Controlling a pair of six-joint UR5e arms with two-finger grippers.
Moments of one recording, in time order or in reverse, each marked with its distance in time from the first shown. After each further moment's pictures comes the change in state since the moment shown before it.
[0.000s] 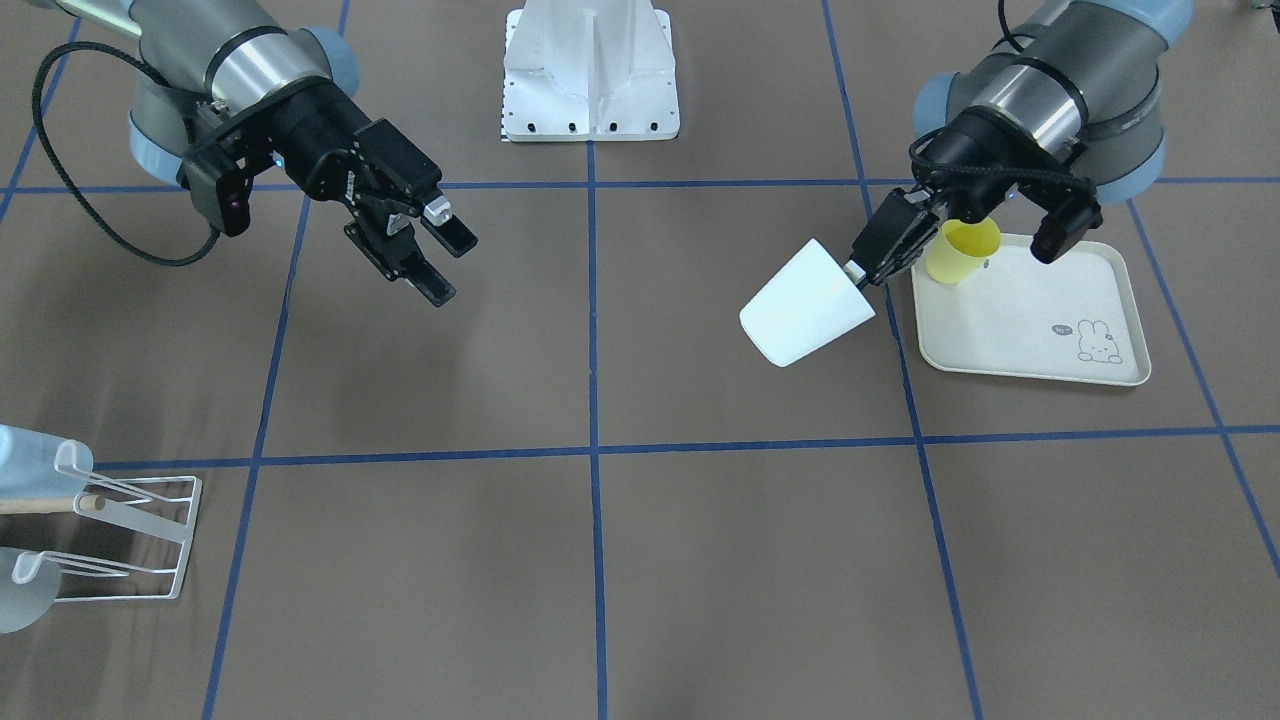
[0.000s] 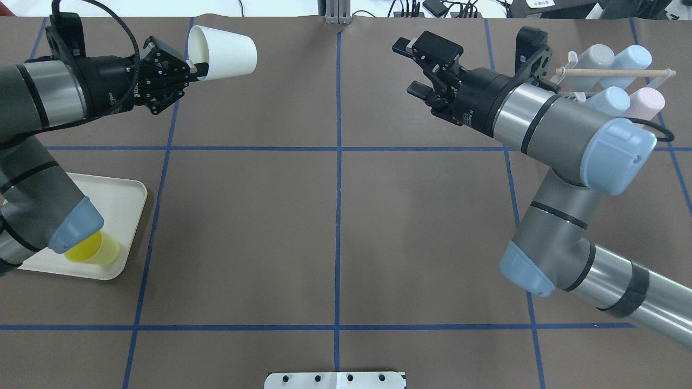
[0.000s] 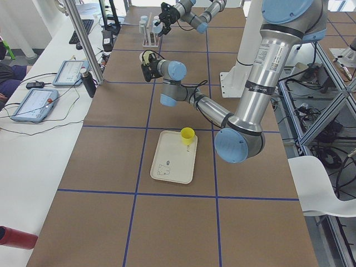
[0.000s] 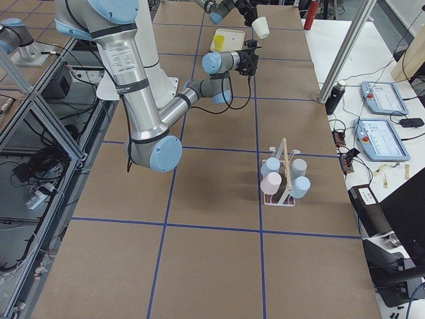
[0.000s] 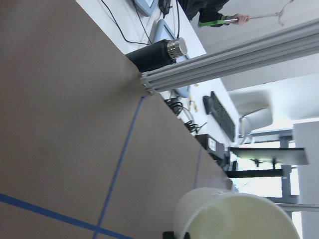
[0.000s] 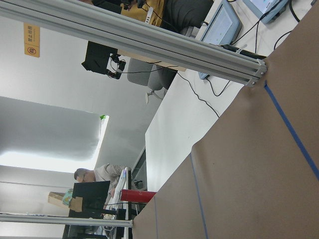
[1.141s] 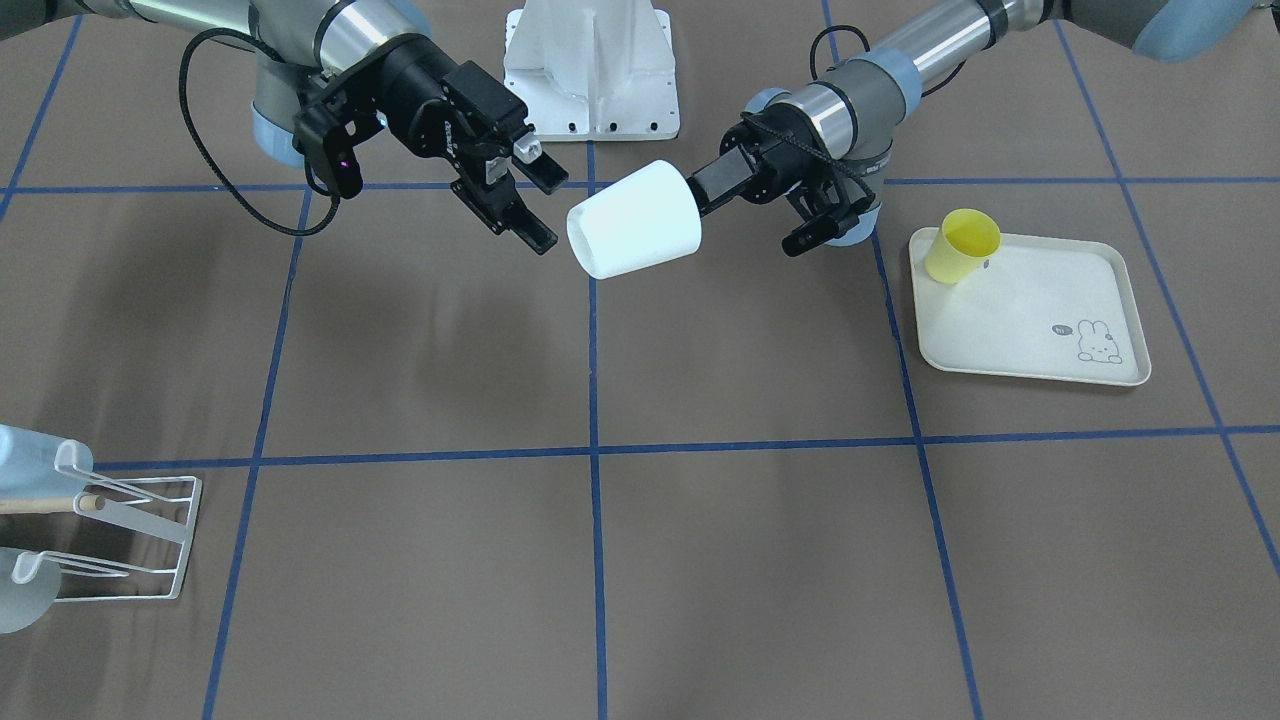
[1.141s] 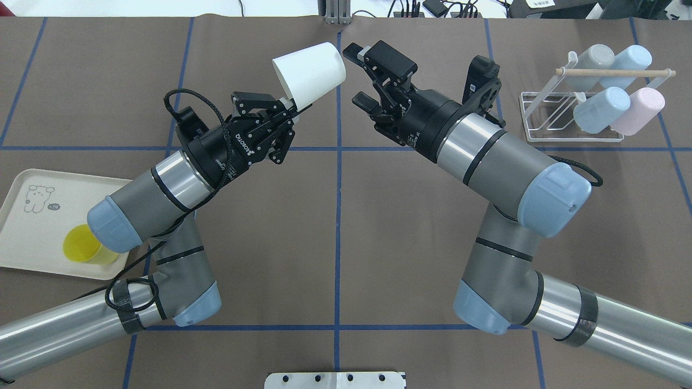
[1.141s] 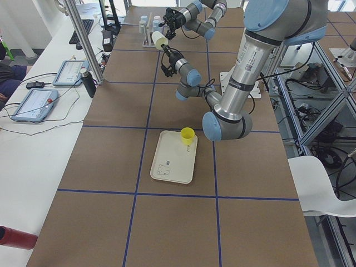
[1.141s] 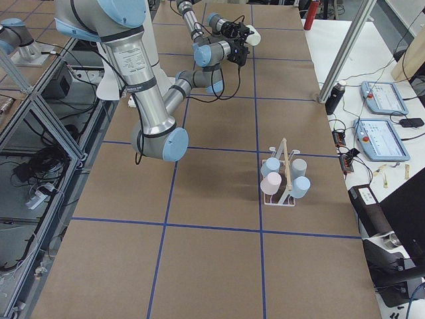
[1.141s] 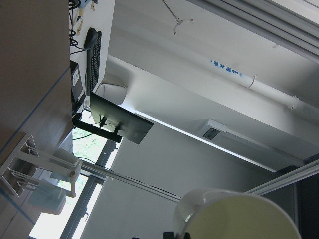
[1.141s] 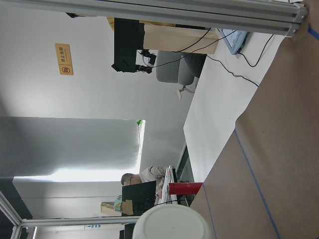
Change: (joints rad) left arm 0.325 -0.215 0.237 -0.436 0.467 -0.187; right arm -0.107 0.100 -0.028 0.041 -0.142 0.073
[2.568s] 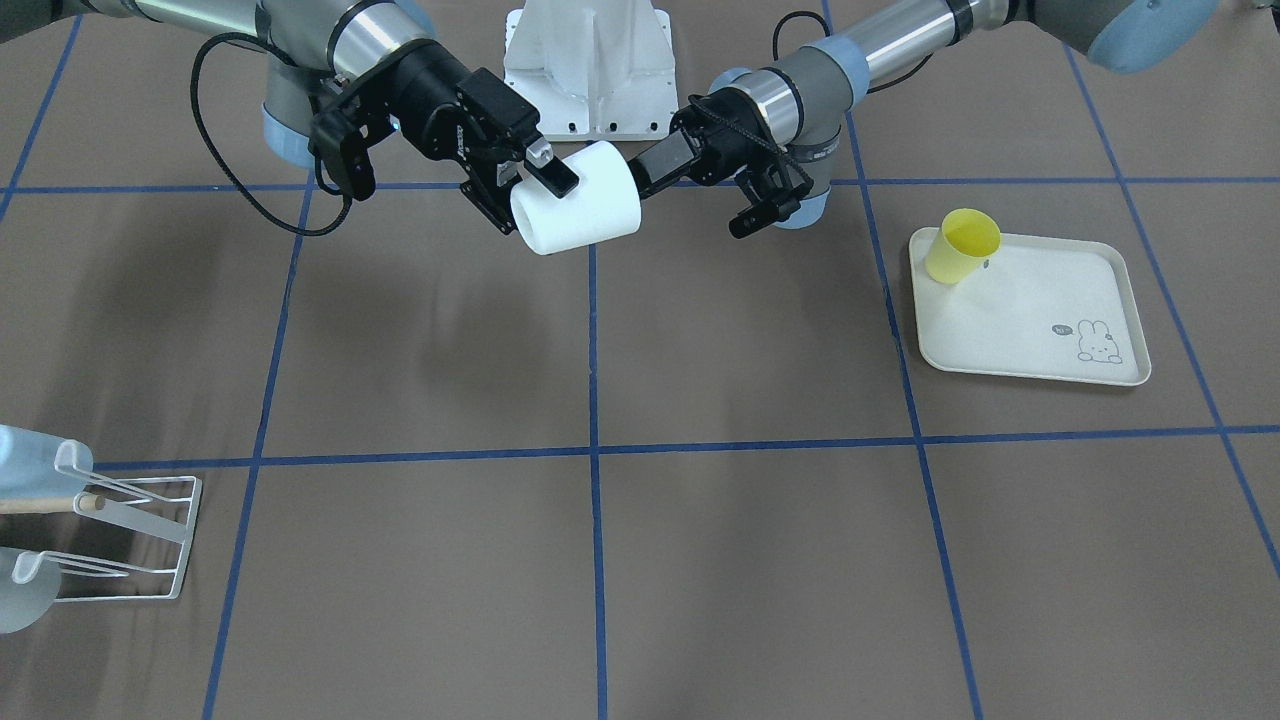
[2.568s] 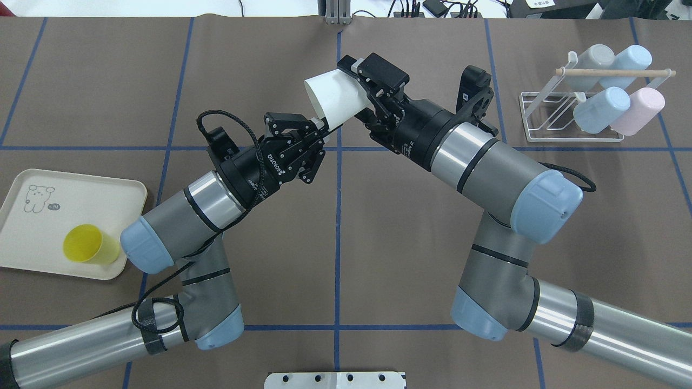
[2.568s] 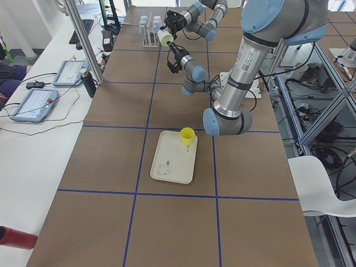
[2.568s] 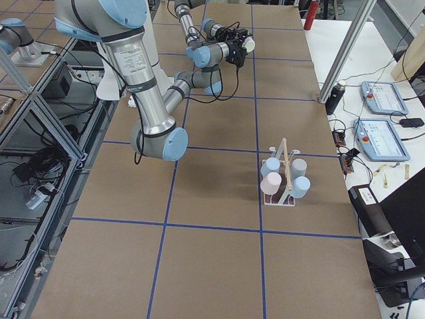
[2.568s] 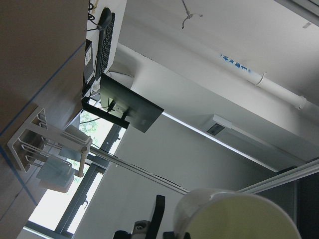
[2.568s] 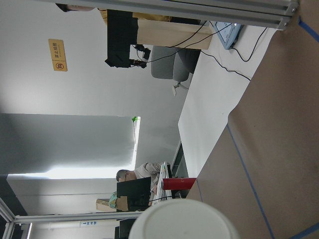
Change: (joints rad) left arm 0.072 -0.058 0.019 0.018 0.053 0.007; right arm -0.019 0.000 -0.009 -0.001 0.000 -0.003
